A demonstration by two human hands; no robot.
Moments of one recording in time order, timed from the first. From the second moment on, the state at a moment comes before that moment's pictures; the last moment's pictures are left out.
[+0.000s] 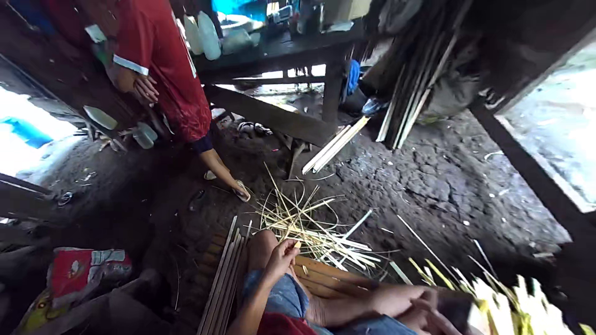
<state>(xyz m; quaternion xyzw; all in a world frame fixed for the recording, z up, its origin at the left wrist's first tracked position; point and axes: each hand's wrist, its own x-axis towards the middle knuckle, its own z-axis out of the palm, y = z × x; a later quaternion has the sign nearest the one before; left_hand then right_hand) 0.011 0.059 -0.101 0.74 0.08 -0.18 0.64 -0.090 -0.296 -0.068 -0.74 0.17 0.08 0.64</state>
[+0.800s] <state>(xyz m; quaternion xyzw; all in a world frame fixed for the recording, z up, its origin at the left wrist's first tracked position) -0.059 0.028 0.039 0.54 -0.04 -0.15 0.82 -0.033 -0.179 0.042 -0.33 -0.12 0.47 0.81</state>
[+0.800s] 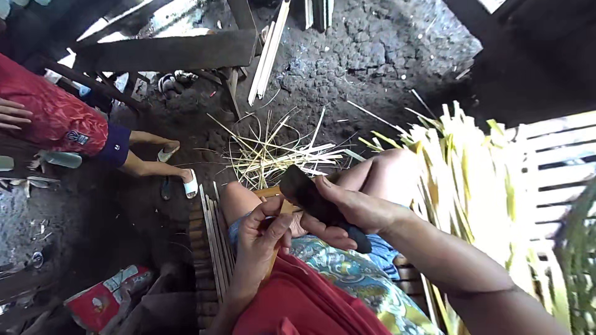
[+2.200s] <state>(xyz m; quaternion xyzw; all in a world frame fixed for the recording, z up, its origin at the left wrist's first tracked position) -0.059 0.024 0.038 0.54 -0.08 -0.14 0.82 0.000 -0.175 0.085 -0.52 -0.17 0.52 0.65</state>
